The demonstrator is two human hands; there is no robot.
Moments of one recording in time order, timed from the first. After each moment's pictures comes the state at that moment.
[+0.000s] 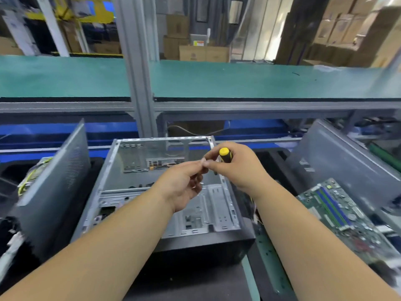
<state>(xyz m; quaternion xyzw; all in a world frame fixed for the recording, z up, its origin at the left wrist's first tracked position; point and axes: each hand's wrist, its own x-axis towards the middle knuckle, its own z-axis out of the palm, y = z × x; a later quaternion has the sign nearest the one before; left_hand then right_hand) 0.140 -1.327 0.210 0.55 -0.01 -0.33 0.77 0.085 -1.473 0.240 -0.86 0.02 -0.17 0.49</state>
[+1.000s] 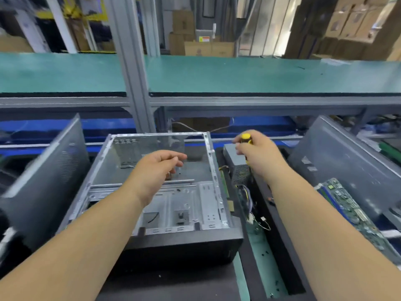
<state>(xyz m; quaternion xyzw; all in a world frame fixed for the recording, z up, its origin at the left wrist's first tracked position) 0.151 -1.307 0.204 0.77 -0.11 -0.11 0.61 0.094 -1.557 0.223 -0.84 0.17 -0.17 0.49</state>
